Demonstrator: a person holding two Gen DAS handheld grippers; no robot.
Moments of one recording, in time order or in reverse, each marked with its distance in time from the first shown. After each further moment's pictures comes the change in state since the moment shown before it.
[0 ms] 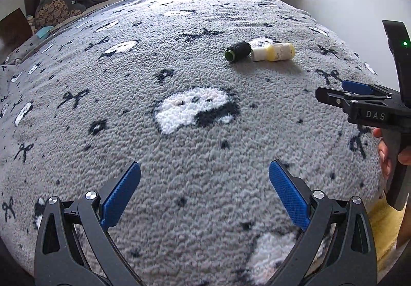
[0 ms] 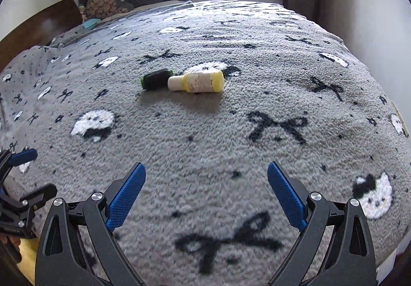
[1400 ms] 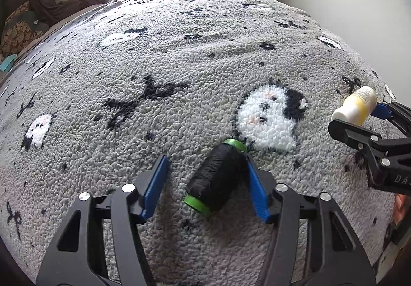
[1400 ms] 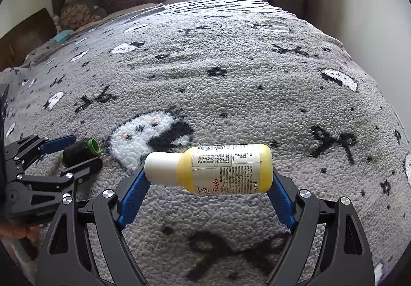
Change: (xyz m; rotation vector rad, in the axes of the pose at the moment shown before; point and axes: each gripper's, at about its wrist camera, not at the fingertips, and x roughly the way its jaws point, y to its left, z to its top) left arm 0.136 -0.044 0.147 0.097 0.000 -0.084; right arm 0.058 -0.067 0.079 0.030 -0.015 -0.075
